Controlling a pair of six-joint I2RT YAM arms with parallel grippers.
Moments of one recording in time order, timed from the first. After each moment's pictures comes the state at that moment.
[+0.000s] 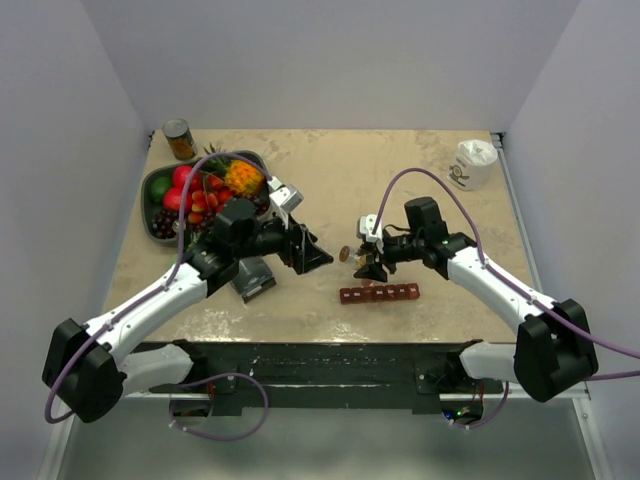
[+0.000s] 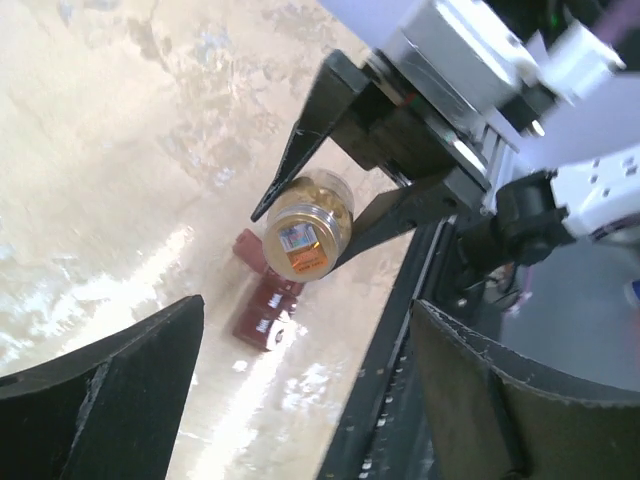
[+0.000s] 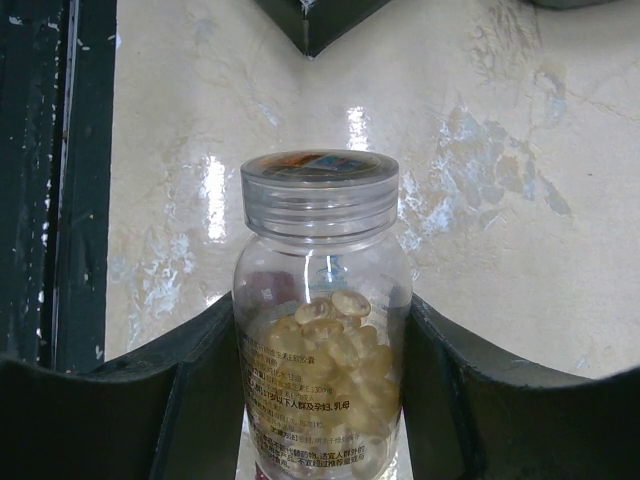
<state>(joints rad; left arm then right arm) -0.62 1.16 0.82 0.02 0.56 -0.38 0.42 1.27 0.81 -0.33 -0.85 -0.71</state>
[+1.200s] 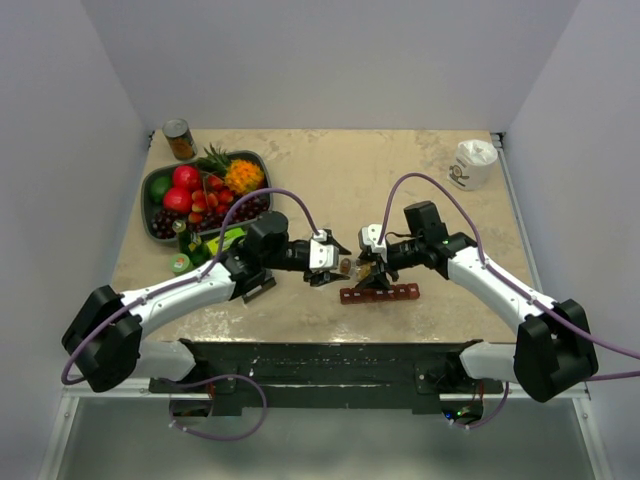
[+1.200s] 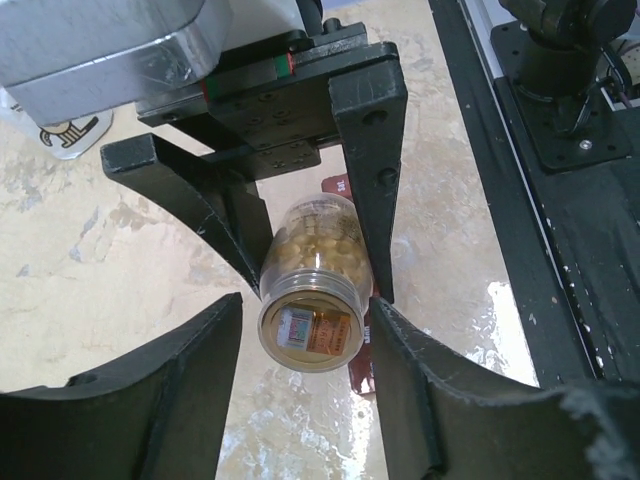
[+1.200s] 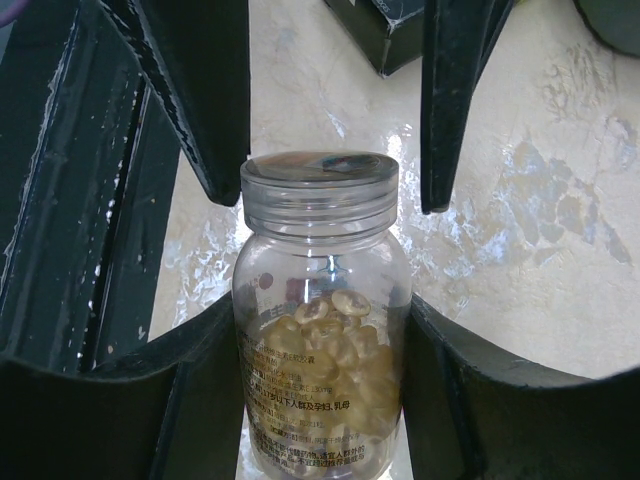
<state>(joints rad) -0.78 1.31 0.77 0.26 0.72 0.48 0.42 1.27 0.81 -0.45 -0.99 -0.86</state>
